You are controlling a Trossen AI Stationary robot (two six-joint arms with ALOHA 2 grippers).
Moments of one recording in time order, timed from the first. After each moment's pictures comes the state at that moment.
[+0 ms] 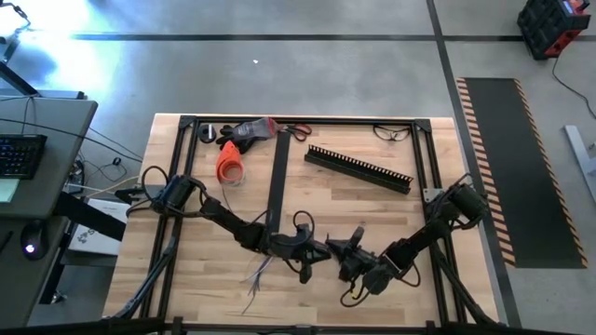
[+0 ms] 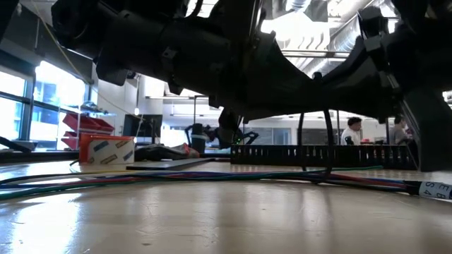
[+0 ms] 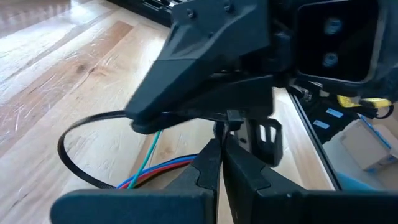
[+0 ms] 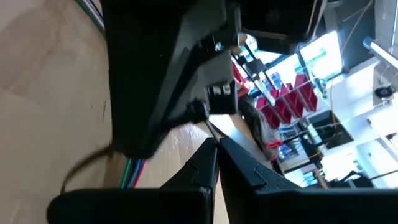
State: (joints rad) left arm -0.37 2.13 1.06 0.77 -0.27 -0.52; right arm 0.72 1.94 0.72 0.71 1.16 -0.44
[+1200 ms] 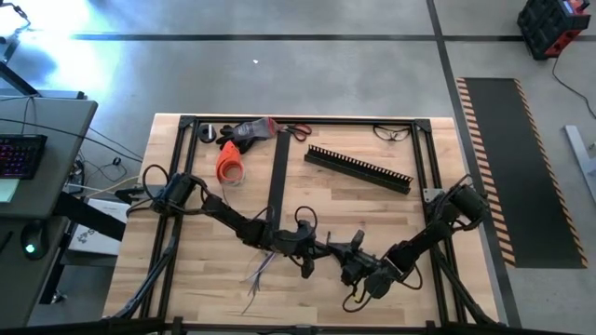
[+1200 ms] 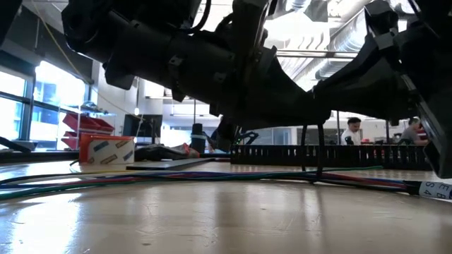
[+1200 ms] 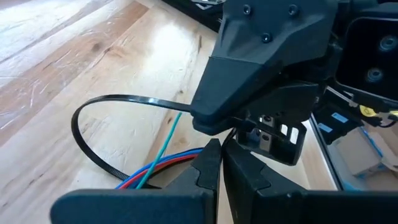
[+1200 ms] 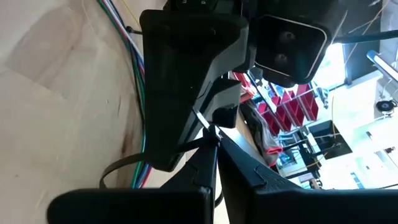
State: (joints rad) left arm -0.34 2.13 1.06 0.72 -0.23 -0.62; right arm 0.76 1.94 0.73 0.66 1.15 -0.45
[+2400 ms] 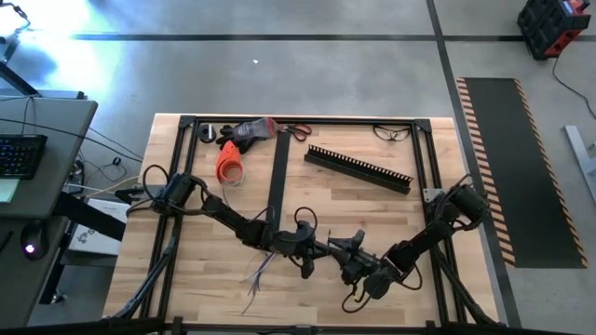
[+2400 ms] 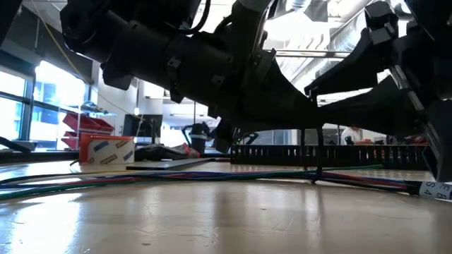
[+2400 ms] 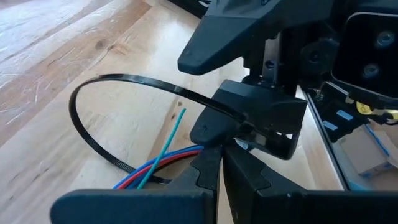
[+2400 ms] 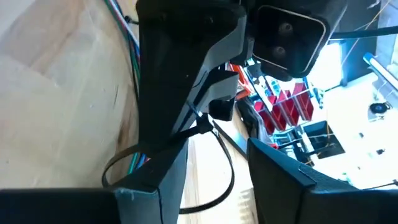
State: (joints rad) left arm -0.34 2.13 1.06 0.72 -0.25 -0.61; right arm 0.76 1.94 0.73 0.61 1.16 -0.45
